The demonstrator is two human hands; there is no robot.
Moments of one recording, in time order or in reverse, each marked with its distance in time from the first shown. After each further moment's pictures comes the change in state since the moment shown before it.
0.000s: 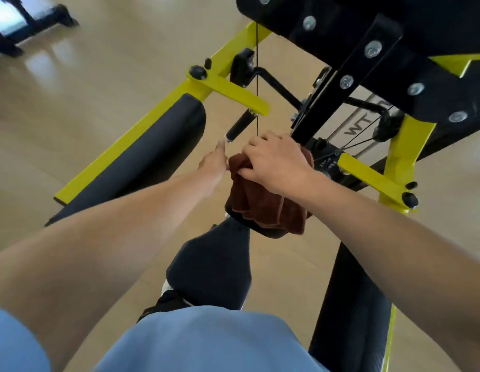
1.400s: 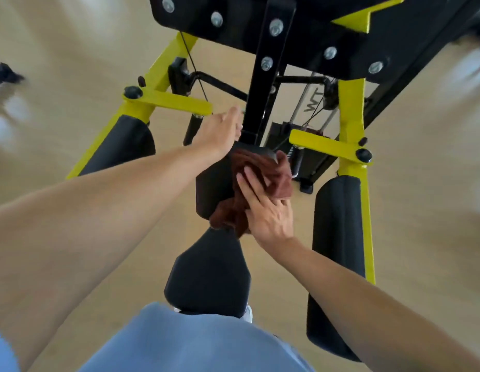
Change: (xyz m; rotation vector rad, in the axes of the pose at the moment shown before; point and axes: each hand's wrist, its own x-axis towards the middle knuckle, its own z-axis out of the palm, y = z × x) left_hand -0.038 0.078 0.075 0.371 -0.109 0.566; right_hand -0.118 -0.028 0.136 0.360 0.627 0.391
